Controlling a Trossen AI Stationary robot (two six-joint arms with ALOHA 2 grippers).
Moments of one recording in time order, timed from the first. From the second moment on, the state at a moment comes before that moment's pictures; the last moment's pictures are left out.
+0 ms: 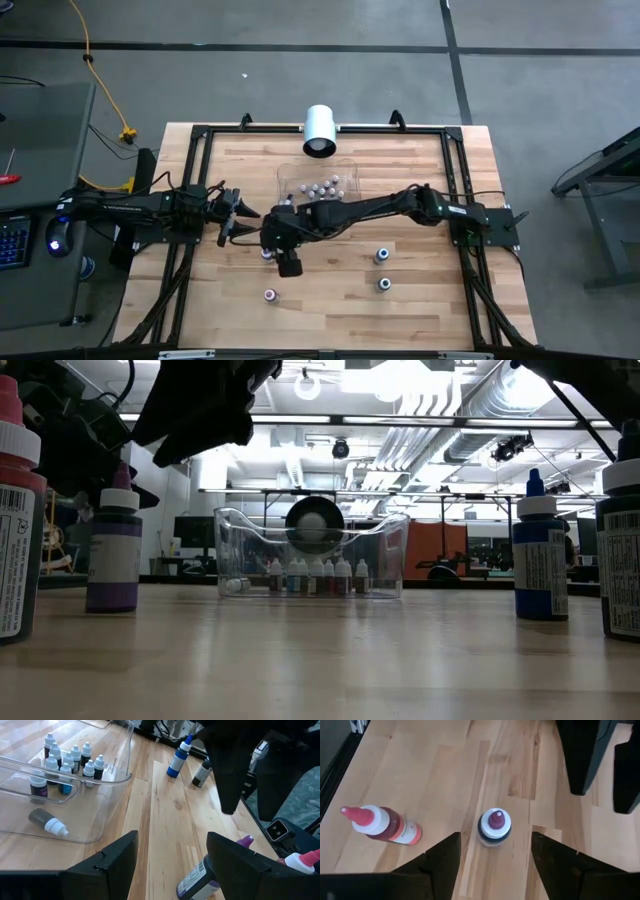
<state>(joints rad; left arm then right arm) 0.02 0.29 0.04 0.00 0.16 -0.35 0.16 2.39 2.31 -0.77 -0.03 0.00</state>
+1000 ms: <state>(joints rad) 0.02 0.29 0.04 0.00 0.14 -0.35 0.16 2.49 2.31 -0.66 -0.03 0.05</state>
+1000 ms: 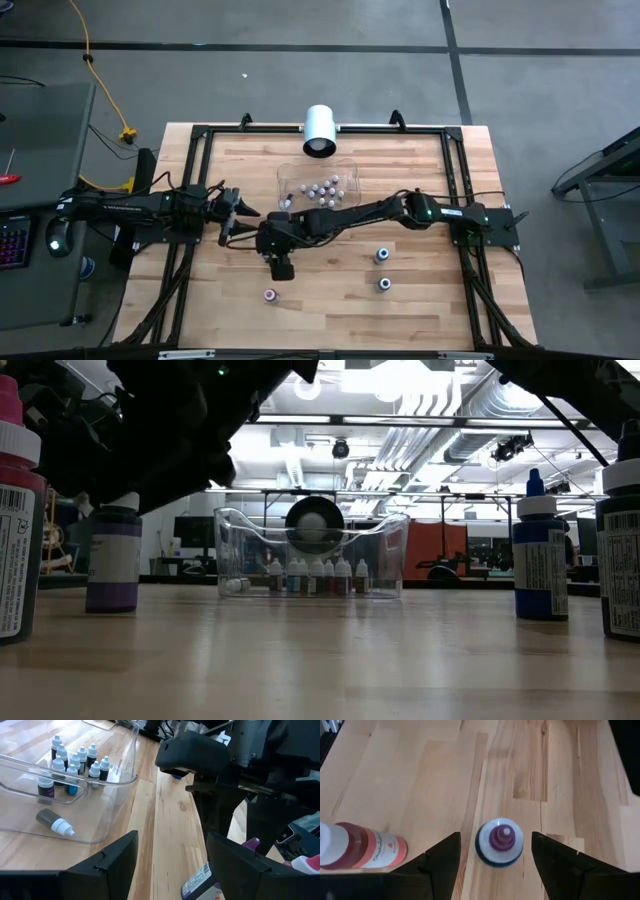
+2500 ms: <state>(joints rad) 0.02 0.29 0.04 0.00 0.14 -0.35 0.16 2.49 2.31 -0.66 -0.06 0.08</state>
